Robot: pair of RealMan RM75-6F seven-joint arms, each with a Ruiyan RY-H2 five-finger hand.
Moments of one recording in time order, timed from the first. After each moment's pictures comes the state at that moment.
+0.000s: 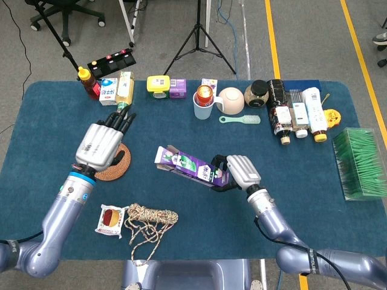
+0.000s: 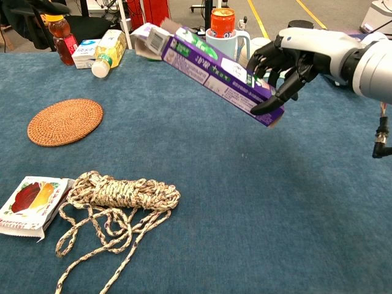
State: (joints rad) left arm -0.97 -1.02 -0.14 -2.12 0.71 1.27 0.77; right arm 0.73 -1.44 0.25 -1.73 -1.02 1.00 -0.07
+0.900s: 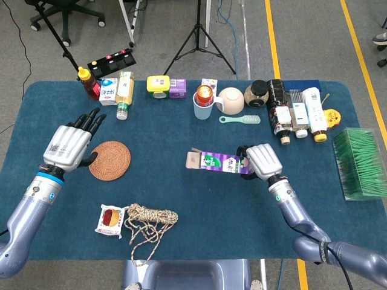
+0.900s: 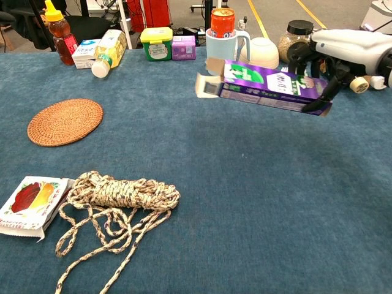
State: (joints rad) left arm -0.80 -0.90 -0.10 -2.02 0.90 1.13 0.54; right arm 0.71 -1.44 0.19 -1.40 -1.21 0.99 -0.21
